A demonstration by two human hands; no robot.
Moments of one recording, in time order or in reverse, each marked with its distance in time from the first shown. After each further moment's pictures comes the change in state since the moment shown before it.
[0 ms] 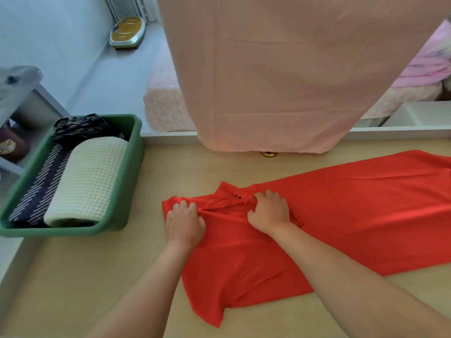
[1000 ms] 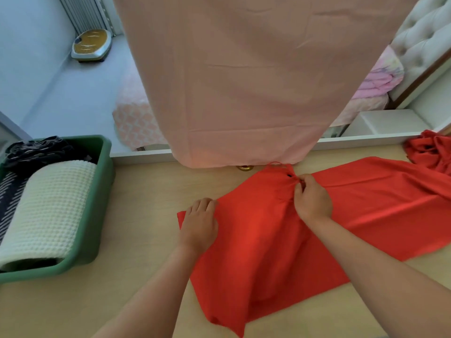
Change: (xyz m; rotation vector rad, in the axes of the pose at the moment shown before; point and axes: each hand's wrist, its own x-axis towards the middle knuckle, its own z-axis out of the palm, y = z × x) left_hand 0.037 0.069 -0.003 -0.213 0.125 0.443; right_hand 0.008 0.118 -0.074 0.413 0.547 0.291
